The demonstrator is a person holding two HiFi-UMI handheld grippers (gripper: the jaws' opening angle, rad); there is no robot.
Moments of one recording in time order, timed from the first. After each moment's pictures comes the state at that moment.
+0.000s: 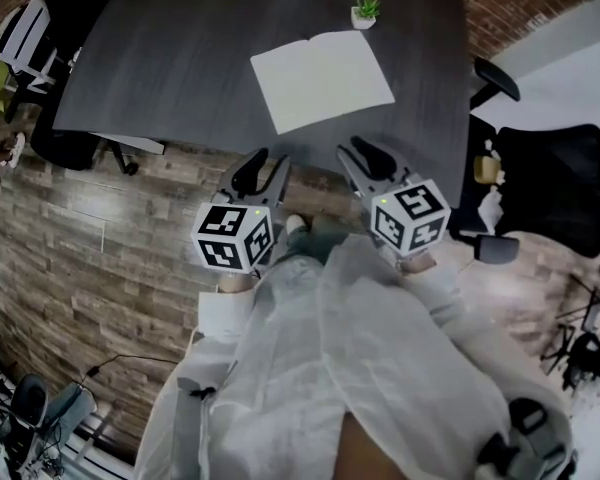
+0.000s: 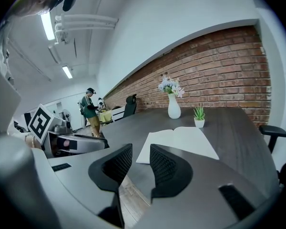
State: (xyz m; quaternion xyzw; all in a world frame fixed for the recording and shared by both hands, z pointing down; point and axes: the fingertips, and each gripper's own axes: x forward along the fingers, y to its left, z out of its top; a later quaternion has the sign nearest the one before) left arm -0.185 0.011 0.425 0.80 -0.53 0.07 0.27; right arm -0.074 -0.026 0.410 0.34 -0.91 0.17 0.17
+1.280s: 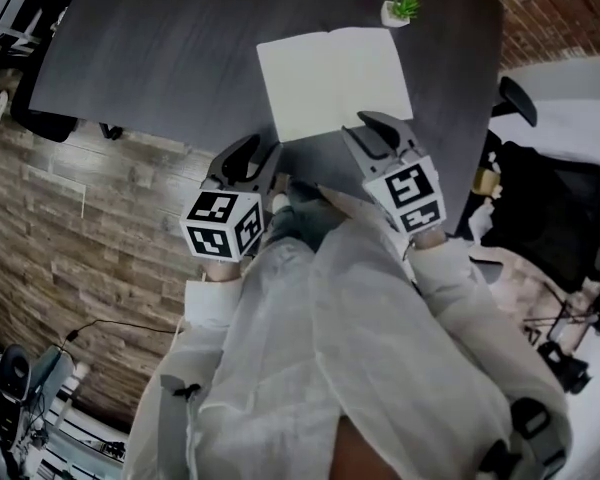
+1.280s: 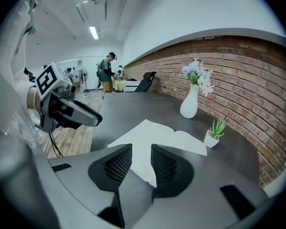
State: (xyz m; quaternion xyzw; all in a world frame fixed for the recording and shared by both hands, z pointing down) left arm -0.217 -0.054 0.476 0.76 -0.54 0.09 0.34; right arm -0.106 -0.118 0.457 0.24 -0.91 0.03 0.35
